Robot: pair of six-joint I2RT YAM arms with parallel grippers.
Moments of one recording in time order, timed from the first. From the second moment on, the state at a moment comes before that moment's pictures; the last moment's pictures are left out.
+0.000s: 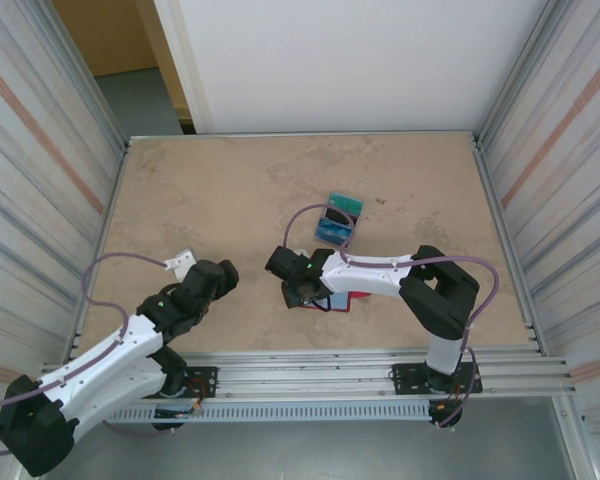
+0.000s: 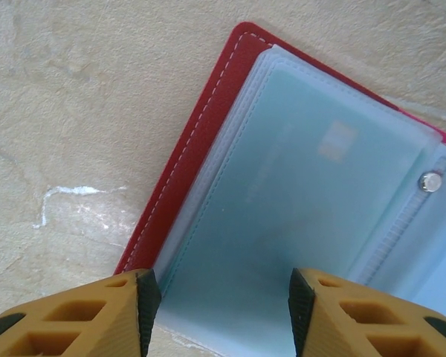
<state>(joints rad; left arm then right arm) -0.66 0.79 0.42 -0.50 -0.46 -1.02 1.07 1.82 1.16 -0.64 0.17 0.70</state>
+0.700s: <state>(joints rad) -0.66 0.80 0.42 -0.50 -0.44 -1.02 1.07 1.81 1.13 -0.61 0.13 0.70</state>
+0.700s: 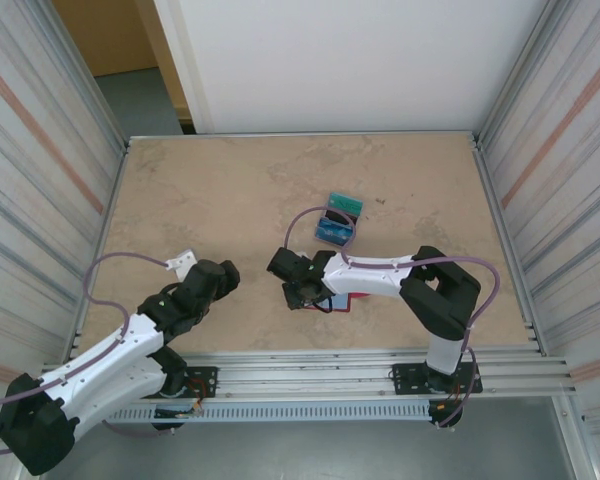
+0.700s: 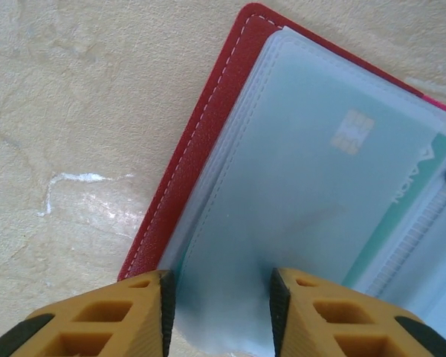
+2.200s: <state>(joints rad) -0.85 1.04 0.61 -0.44 -0.50 -0.83 0.93 1.52 0.85 -0.60 0.18 0.71</state>
